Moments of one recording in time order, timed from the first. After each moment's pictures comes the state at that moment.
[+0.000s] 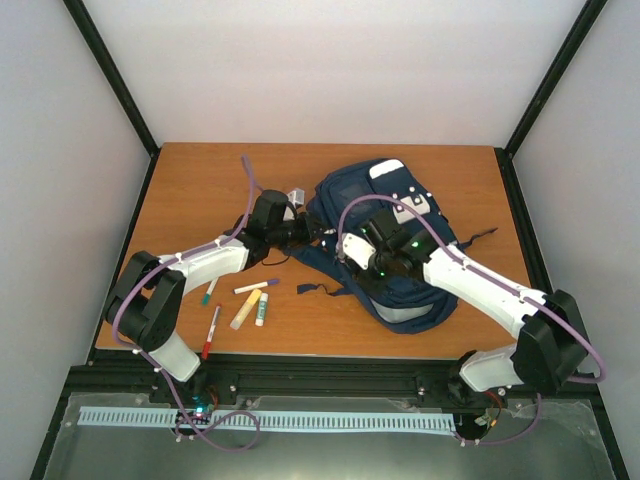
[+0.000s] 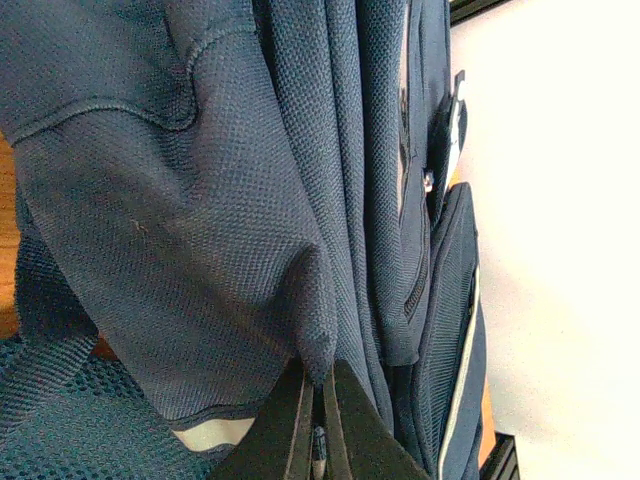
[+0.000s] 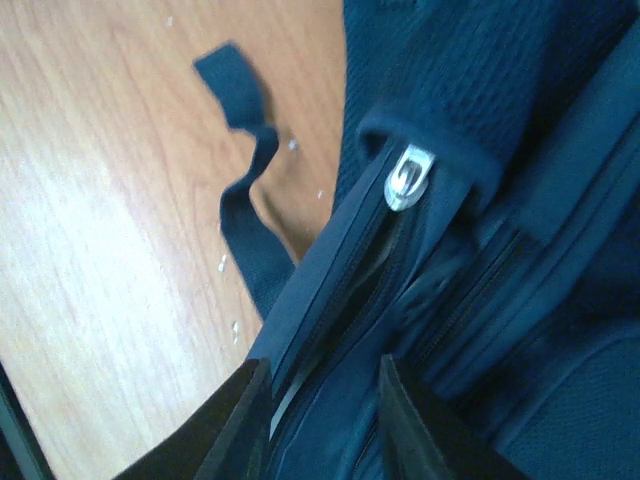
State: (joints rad) left arm -0.55 1.61 0.94 0.12 0.39 -0.89; right arm 0.71 1.37 1.02 -0.76 -0.14 -0.40
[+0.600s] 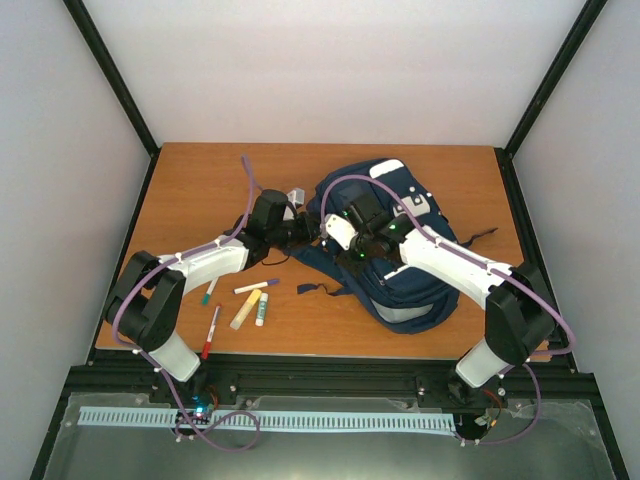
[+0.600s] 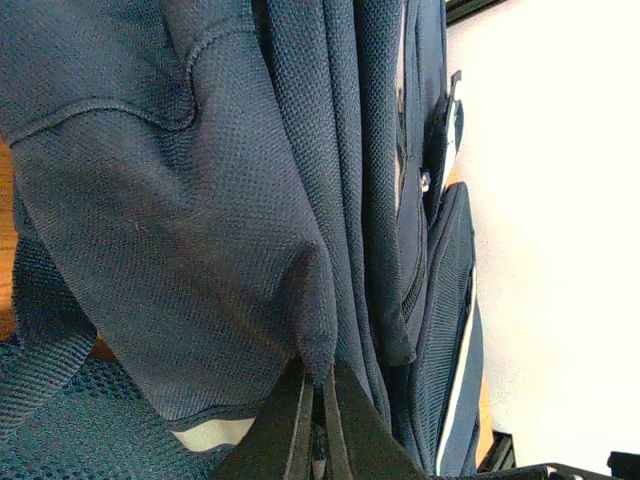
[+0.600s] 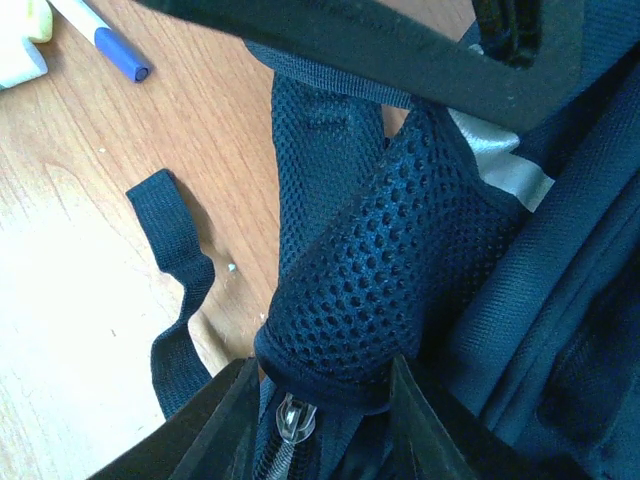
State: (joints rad) left arm -0.55 1.61 0.94 0.13 0.39 -0.89; right arm 0.71 1.58 1.19 -0.65 -0.12 -0.35
